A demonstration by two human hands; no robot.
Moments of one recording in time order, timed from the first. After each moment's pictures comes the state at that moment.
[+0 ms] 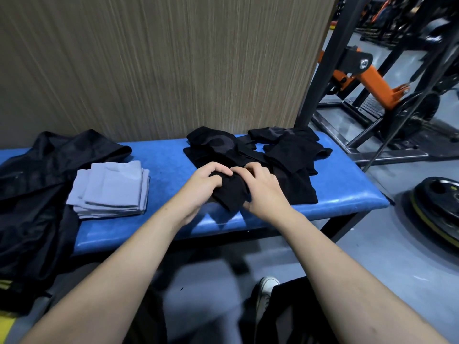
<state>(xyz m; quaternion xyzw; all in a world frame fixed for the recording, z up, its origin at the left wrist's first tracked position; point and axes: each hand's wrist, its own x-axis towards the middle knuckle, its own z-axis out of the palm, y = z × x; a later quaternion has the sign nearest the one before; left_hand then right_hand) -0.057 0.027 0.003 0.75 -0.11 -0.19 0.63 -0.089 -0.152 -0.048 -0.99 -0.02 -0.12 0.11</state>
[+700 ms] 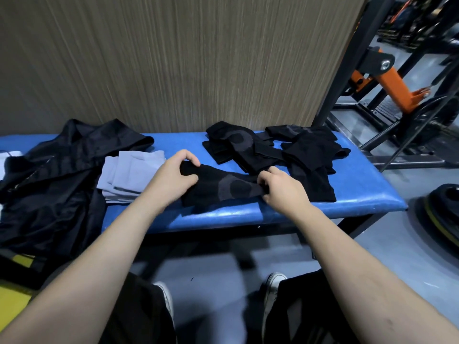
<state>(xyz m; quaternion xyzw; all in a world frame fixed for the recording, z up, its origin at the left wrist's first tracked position) -0.043 0.118 0.004 0.88 -0.10 -0.04 0.46 -0.091 -0.142 -0.040 -1.00 0.02 -0.06 0.07</state>
